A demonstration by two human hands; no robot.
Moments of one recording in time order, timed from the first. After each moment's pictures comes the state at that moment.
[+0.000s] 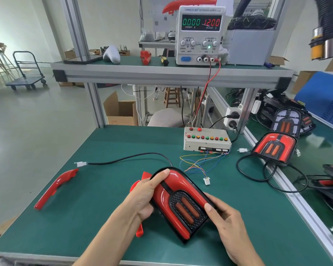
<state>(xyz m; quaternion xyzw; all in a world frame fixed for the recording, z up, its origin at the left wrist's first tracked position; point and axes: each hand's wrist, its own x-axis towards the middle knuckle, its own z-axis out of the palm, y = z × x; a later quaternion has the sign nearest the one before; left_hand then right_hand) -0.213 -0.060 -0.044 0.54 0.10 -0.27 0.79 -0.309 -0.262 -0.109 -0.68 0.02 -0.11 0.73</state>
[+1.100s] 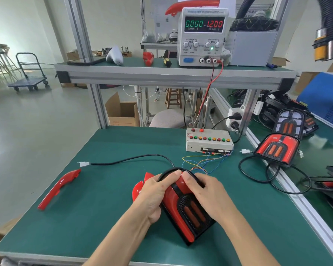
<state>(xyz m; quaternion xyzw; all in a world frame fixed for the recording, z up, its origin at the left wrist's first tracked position) -0.226 -0.073 -0.035 0.58 0.04 -0.21 0.79 -0.256 -0.239 -0.045 -0.89 0.05 -0.06 0.45</state>
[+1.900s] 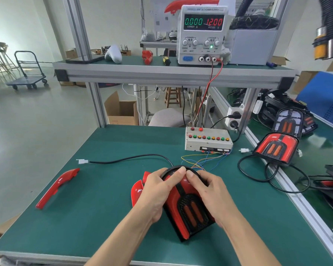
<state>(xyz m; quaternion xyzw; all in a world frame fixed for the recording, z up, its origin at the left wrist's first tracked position) -0.232 -0.082 -0.028 0.61 -0.03 -0.15 0.78 -0.260 -0.239 -0.044 -0.80 0.03 -0.09 0.59</state>
